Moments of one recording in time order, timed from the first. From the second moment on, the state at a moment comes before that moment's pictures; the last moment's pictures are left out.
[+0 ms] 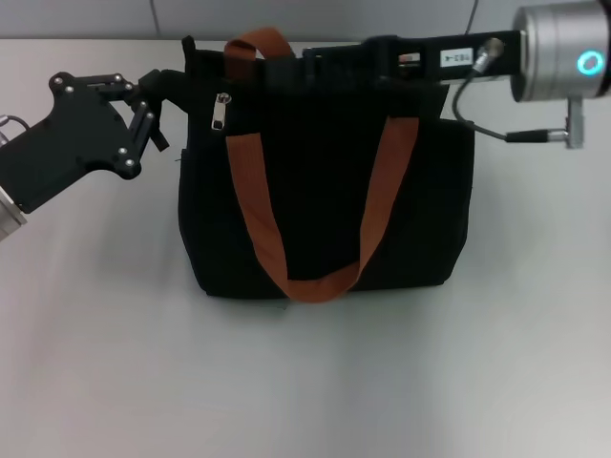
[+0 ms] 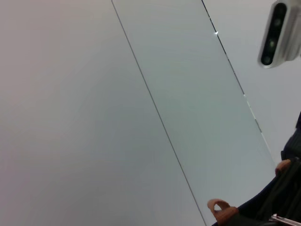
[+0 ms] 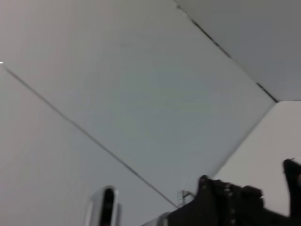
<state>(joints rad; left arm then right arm) -0.46 -2.07 0.46 0.39 1.65 1.56 -0.43 0.89 2.04 -0.88 -0.54 -1.75 -1.60 2.13</state>
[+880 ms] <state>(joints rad) -0.47 -2.07 0.46 0.39 1.65 1.59 -0.42 1.00 2.05 -1.04 -0.53 -1.81 -1.41 2.33</state>
